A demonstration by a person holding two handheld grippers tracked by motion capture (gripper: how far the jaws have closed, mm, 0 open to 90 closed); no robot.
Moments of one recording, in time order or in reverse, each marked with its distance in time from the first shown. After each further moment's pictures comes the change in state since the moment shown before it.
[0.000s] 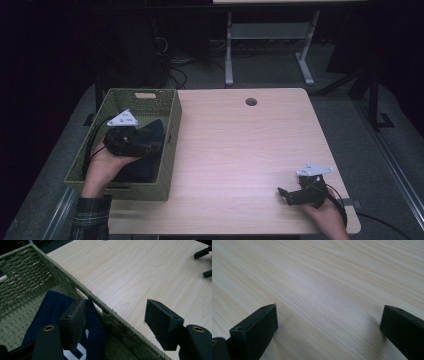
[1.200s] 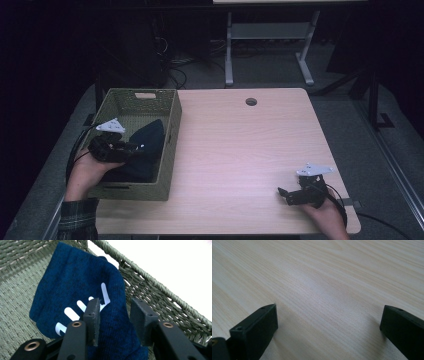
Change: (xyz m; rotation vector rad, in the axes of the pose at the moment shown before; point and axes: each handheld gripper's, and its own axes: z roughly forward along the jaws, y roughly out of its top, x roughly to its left) left arm 0.024 -0.033 -0.012 0.181 -0.015 -0.044; right arm 0.000 0.000 0.000 0.000 0.000 0.000
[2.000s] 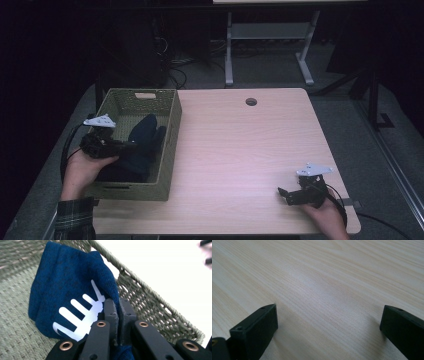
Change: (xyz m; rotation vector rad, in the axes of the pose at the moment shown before) left arm 0.010 0.002 -0.023 -0.087 -0.024 -0.086; right arm 0.000 0.000 0.000 0.000 0.000 0.000
